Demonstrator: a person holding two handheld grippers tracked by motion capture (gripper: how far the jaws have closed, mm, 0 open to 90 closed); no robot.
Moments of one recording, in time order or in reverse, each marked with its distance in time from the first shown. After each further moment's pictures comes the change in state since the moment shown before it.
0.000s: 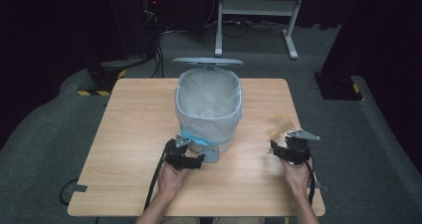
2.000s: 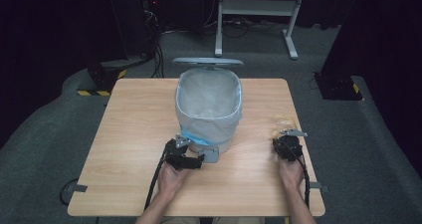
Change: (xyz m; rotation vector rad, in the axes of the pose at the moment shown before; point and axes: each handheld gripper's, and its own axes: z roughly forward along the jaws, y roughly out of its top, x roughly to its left) left arm -0.001 0.000 0.000 -0.003 0.007 0.003; right arm -0.002 -0.007 0.042 0.084 -0.077 -0.020
